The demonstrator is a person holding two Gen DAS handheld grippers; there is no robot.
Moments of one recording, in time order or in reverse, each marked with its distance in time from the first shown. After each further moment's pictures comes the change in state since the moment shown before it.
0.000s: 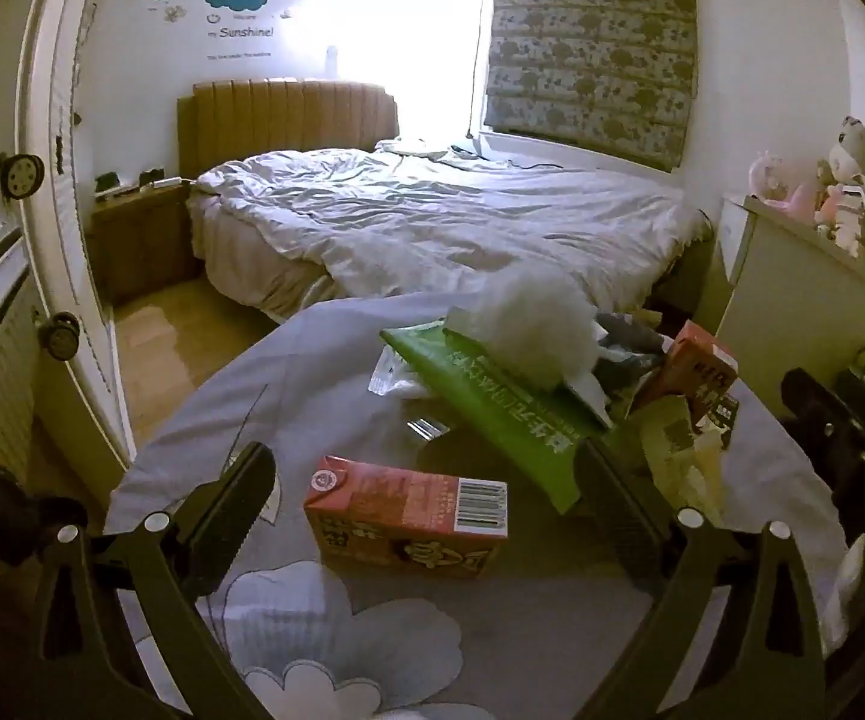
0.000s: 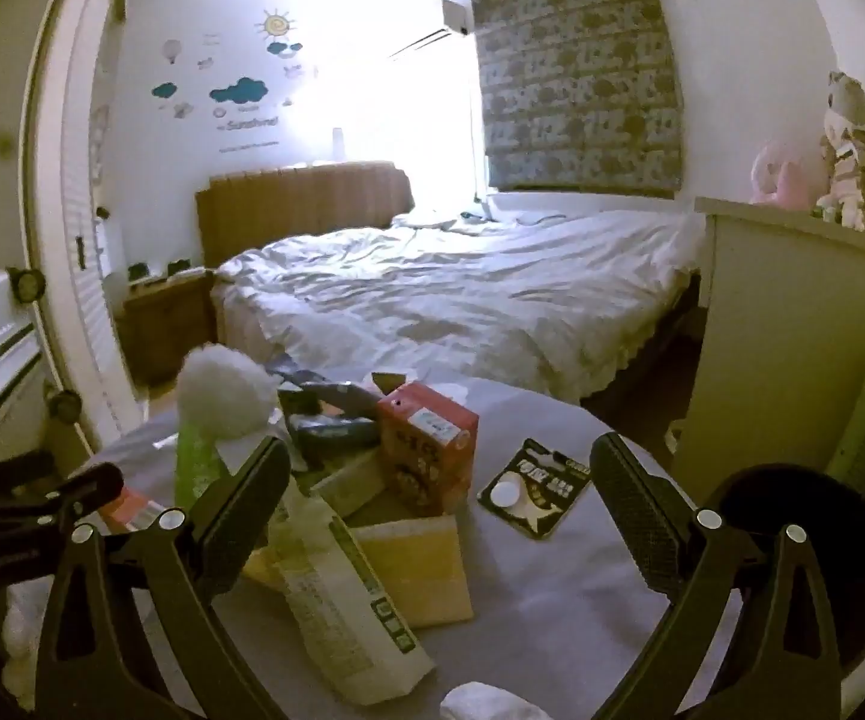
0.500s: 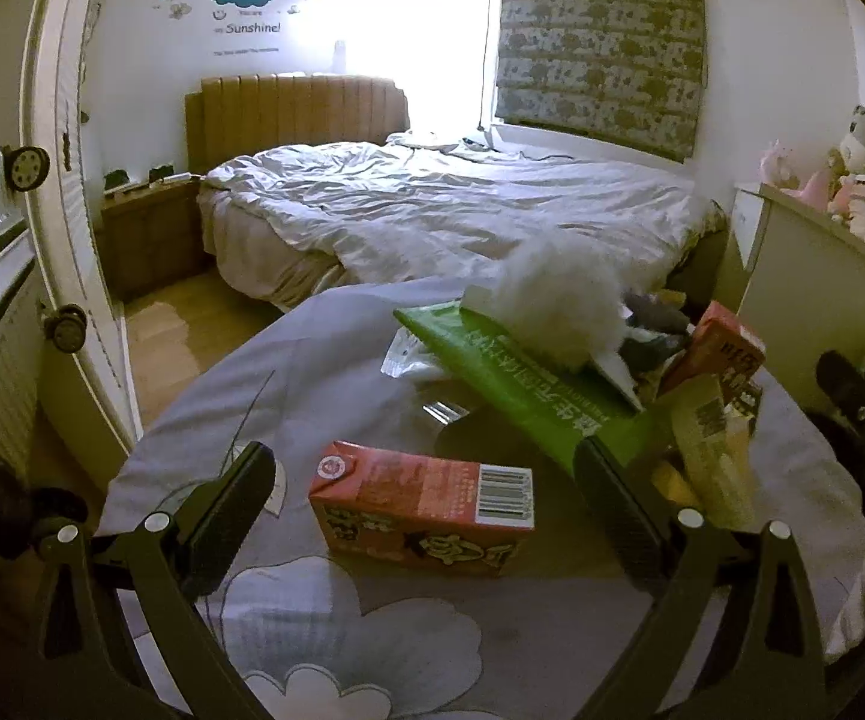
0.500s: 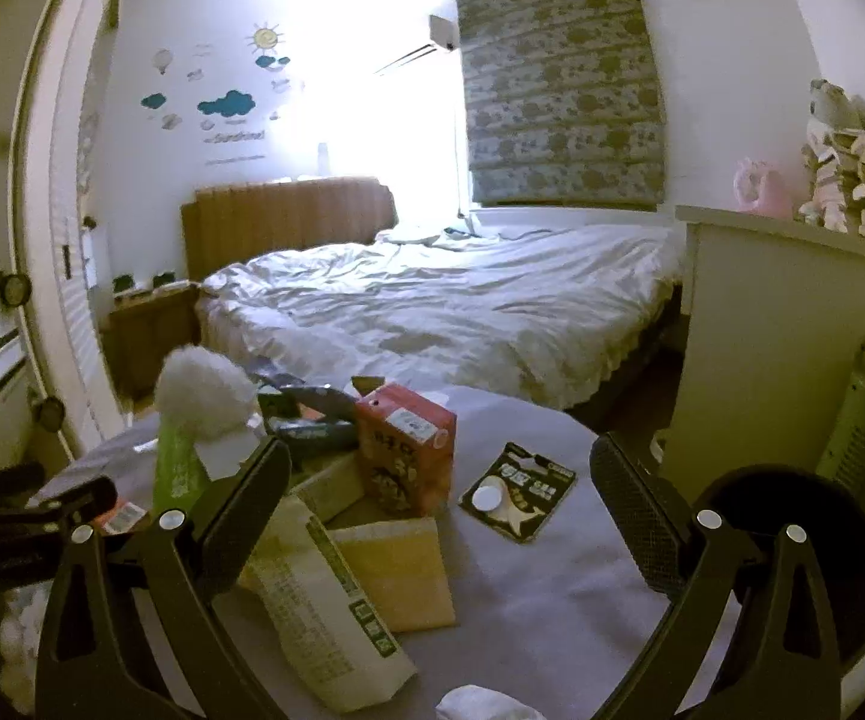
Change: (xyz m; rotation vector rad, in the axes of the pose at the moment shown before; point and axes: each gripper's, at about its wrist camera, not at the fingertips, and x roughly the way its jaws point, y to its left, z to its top) left arm 0.019 0.002 -0.019 0.021 0.012 0.039; right arm -0.006 -0.002 -0.009 0.018 -0.049 -0.035
